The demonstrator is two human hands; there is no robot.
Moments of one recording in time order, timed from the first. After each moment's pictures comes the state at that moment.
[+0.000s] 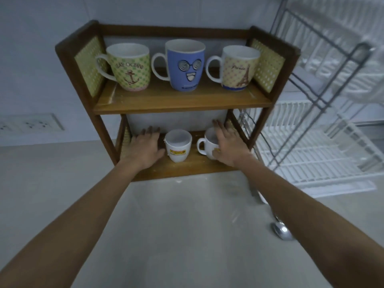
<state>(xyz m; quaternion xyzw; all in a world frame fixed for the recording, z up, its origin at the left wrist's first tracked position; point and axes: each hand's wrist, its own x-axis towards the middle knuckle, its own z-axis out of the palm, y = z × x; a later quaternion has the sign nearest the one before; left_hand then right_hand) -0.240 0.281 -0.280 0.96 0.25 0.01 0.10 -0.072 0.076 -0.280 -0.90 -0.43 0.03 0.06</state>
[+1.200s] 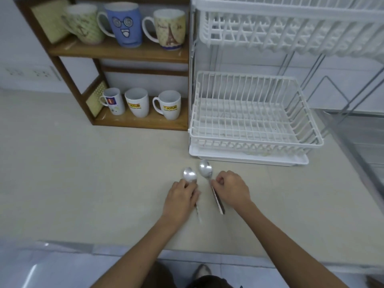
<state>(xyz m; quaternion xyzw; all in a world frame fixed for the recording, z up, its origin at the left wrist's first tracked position) -0.238 -0.150 -0.395 0.93 0.30 0.15 0.18 -0.083 -0.239 -0.383 -0.90 -0.35 0.16 0.22</state>
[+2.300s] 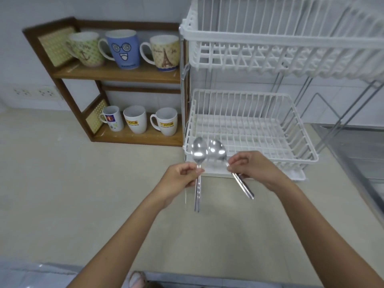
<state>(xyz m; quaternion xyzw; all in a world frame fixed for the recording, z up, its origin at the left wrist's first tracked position) -0.195 -0.116 -0.282 0.62 0.30 0.15 0.70 0.001 -0.245 -0.270 -0.74 -0.32 0.38 0.46</state>
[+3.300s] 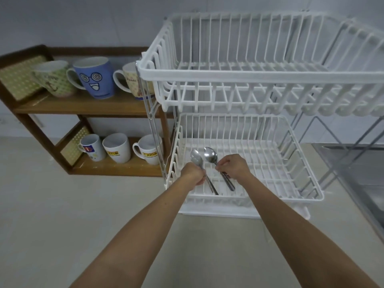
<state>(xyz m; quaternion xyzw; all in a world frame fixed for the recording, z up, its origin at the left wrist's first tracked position) -0.002 -0.041 -0.316 0.60 0.51 0.07 0.61 0.114 -0.134 -0.318 -0.85 -0.28 0.24 0.37</state>
